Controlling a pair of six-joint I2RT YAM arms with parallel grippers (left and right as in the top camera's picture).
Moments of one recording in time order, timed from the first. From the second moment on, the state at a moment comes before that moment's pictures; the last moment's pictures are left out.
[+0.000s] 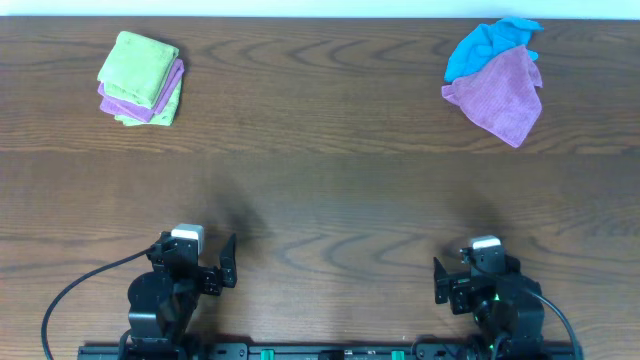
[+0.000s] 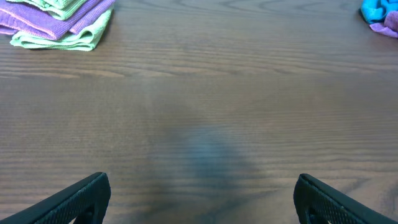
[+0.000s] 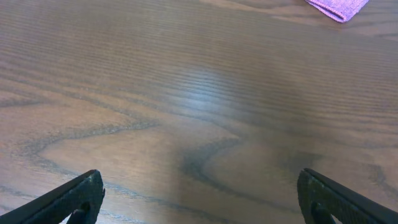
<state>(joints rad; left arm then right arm) -0.07 0.01 0.16 -0.59 0.15 -0.06 0.10 0.01 0.20 -0.85 -0.01 -0.09</state>
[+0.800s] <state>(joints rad) -0.07 0.01 0.16 -0.59 0.15 -0.06 0.10 0.01 0.19 -0.55 -0.08 0.10</state>
